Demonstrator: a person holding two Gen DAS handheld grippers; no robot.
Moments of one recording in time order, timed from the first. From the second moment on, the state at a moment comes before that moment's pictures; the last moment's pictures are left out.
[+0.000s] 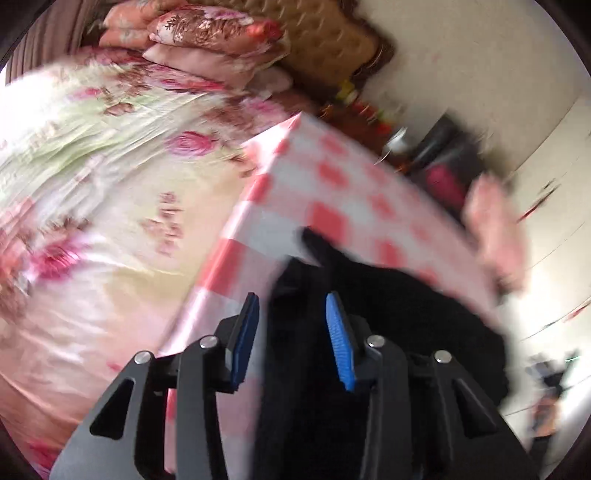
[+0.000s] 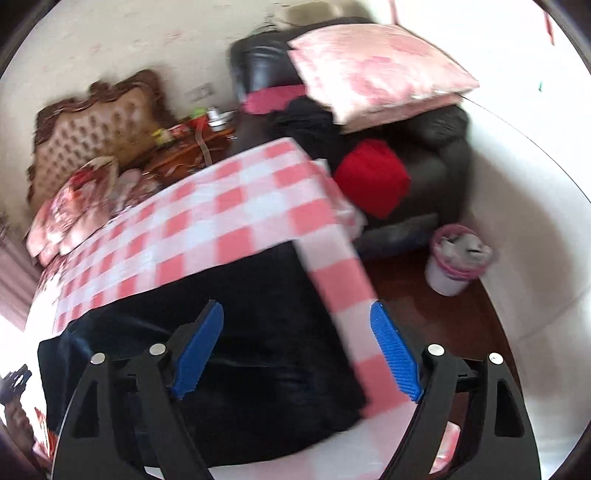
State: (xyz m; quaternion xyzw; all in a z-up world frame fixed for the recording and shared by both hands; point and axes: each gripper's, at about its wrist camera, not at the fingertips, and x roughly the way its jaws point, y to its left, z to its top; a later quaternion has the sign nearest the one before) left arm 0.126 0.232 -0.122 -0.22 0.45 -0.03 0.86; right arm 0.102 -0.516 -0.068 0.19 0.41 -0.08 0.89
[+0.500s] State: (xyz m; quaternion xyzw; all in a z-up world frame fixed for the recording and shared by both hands) left arm 0.203 0.211 -0.156 0.01 0.48 -0.03 0.88; right arm 0.099 -0.466 -0.092 0.15 0.46 -0.11 0.87
